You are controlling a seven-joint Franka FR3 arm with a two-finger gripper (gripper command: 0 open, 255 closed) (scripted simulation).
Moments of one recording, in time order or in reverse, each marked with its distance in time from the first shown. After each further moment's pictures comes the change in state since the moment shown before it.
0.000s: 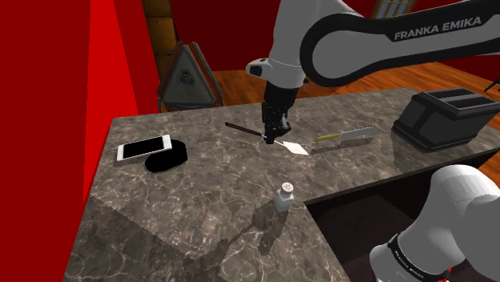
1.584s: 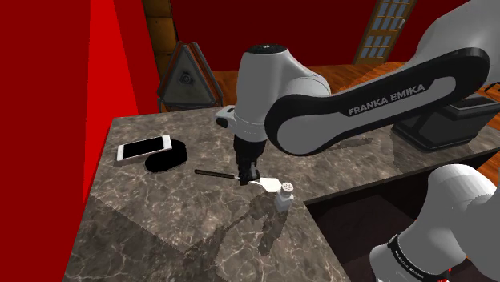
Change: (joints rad) arm 0.076 0.174 0.110 -0.054 0.033 0.232 0.163
